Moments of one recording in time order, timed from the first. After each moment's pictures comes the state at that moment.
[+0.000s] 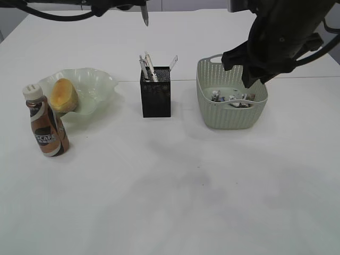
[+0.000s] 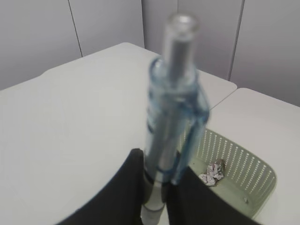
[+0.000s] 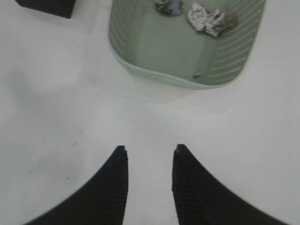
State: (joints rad) left arm -0.40 1.84 -1.52 -1.46 0.31 1.55; right arm 0.38 1.72 -1.49 -0.16 0.98 0.20
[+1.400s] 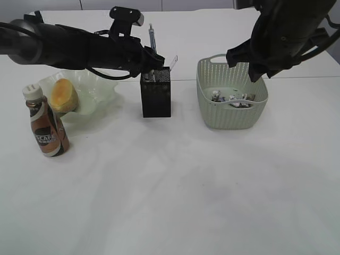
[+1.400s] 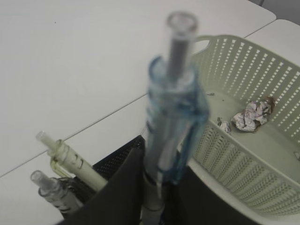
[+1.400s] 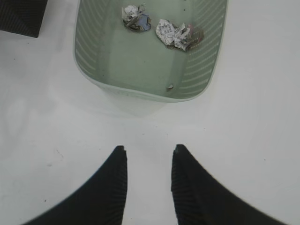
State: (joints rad) left arm -0.37 2.27 -1.73 -1.52 0.32 1.55; right arm 0.38 1.73 -1.49 -0.29 0.96 0.30
